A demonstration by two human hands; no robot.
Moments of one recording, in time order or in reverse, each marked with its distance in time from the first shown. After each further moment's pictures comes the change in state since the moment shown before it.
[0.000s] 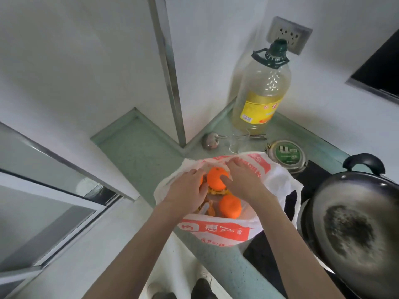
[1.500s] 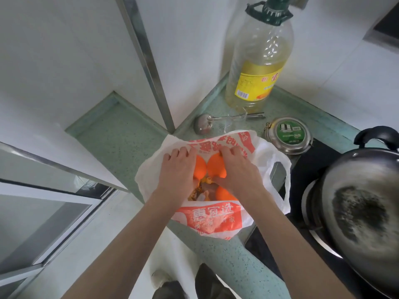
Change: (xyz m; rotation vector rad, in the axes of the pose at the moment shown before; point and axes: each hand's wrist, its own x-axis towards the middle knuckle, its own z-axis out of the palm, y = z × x) left_hand 0.039 -0.008 0.022 0.473 0.045 0.029; right_hand 0.011 0.012 0.039 -0.074 0.208 -0.013
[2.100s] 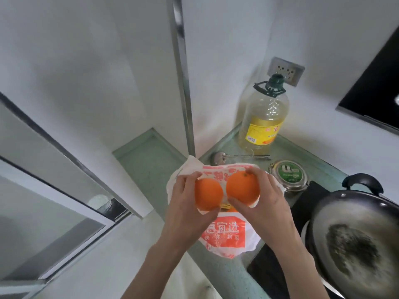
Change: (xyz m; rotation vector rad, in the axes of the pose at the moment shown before) left_hand -0.124 0.018 -0.084 -0.841 0.385 -0.162; right_hand -0.120 -0.022 -0.100 0.441 0.350 -0.086
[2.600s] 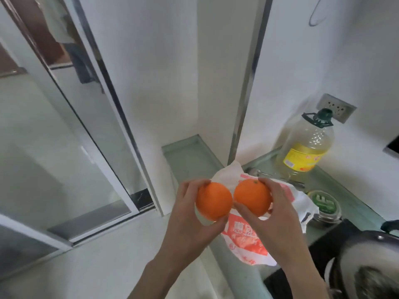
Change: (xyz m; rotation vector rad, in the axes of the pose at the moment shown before) left_hand -0.097 0.025 -0.090 -0.151 0.285 -0.022; right_hand -0.048 -0.069 0.007 0.218 -0.065 -0.187
